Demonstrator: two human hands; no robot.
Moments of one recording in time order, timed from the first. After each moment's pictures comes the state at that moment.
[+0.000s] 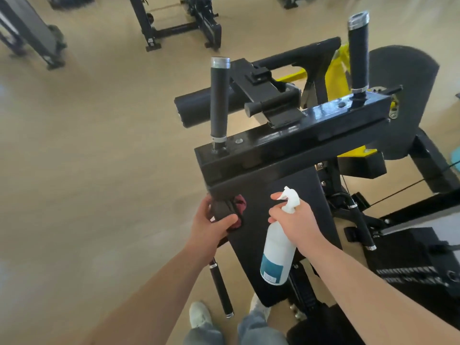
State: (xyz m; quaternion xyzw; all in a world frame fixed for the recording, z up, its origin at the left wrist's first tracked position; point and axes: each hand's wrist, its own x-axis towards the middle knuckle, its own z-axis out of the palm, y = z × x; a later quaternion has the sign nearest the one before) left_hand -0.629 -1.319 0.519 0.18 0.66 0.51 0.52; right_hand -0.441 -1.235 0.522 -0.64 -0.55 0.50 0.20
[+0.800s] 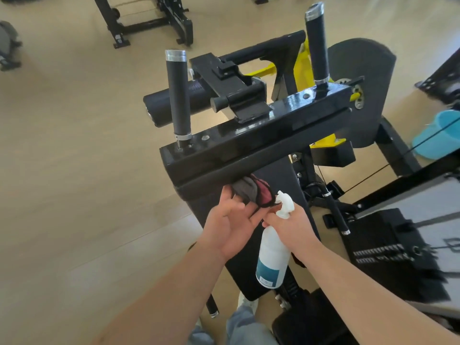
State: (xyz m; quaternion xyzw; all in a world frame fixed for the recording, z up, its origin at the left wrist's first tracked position) left_hand -0.551 -1.286 0.551 0.07 0.28 0.60 0.74; right_hand -0.397 -1.250 0.526 -0.65 -0.53 0.51 0.21
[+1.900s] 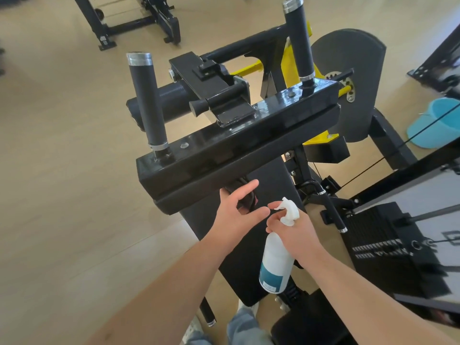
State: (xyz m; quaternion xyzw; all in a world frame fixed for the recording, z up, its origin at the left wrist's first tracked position) left_hand -0.528 -1.249 0.540 0.43 0.64 0.37 0.52; right_hand -0.370 -1.237 0.504 -0.67 -0.51 0.50 0.21
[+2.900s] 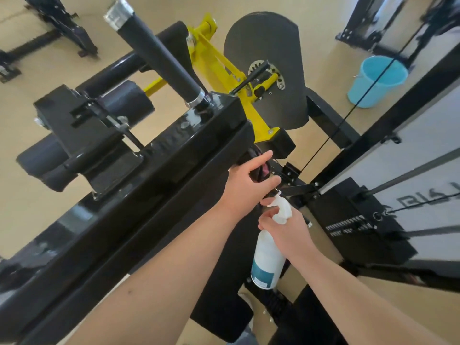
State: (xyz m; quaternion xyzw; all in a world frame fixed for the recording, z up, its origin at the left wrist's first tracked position) left_hand -0.383 -1.066 0.515 0.58 0.56 0.27 0.53; right_hand -0.272 -1.147 0.480 -0.75 -0.37 0.48 0.28
